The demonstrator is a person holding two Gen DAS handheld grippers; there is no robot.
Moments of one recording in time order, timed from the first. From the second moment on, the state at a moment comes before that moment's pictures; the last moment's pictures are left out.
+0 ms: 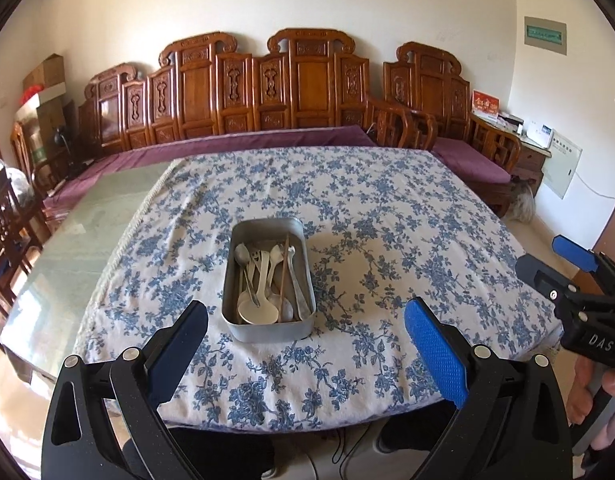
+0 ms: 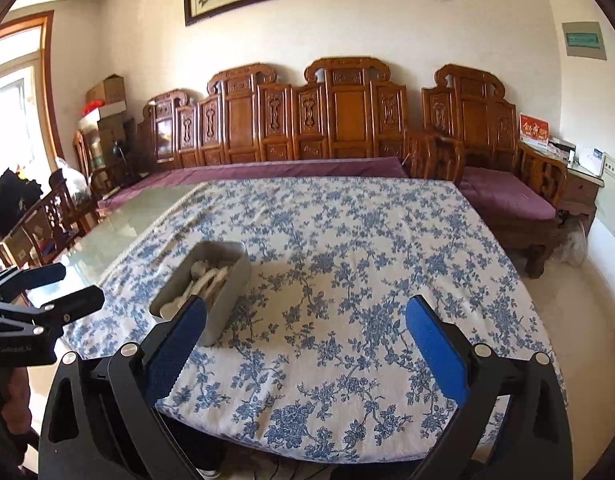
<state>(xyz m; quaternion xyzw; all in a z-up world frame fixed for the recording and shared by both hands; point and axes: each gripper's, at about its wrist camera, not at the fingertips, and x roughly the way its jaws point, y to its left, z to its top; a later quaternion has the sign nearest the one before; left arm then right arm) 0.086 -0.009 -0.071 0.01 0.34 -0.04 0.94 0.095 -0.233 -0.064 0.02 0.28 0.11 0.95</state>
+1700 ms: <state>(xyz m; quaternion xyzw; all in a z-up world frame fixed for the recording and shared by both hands) 0.006 -0.013 0.029 0.01 0.22 -0.02 0.98 0.020 -0.239 0.042 0.01 0.16 0.09 0.98</state>
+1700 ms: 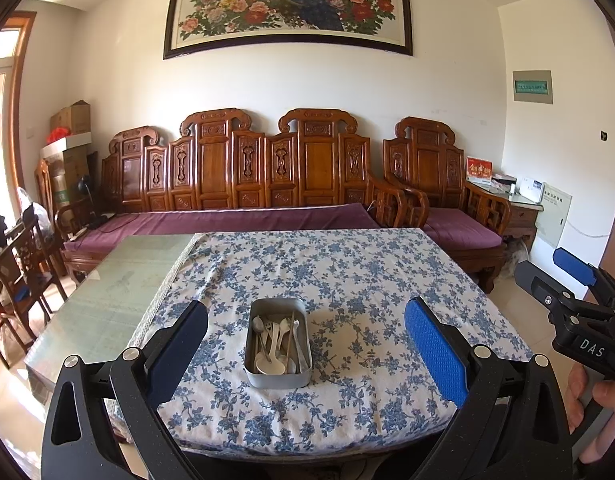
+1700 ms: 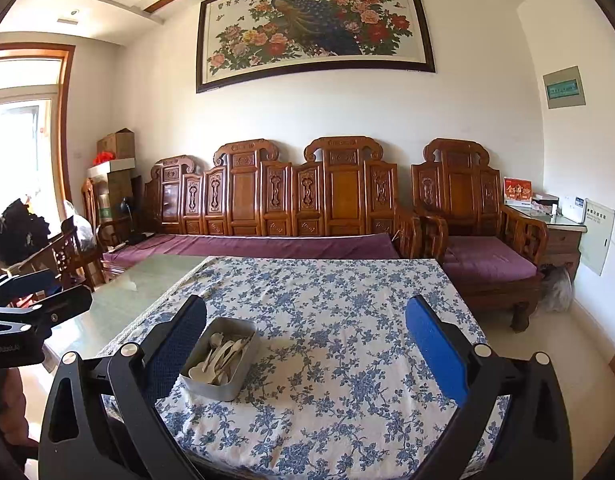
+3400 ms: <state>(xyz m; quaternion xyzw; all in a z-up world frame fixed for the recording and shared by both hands) -0.006 -0.017 0.037 0.01 0.20 -0.03 0.98 0.011 -0.232 0.041 0.02 0.16 0.10 0.98</state>
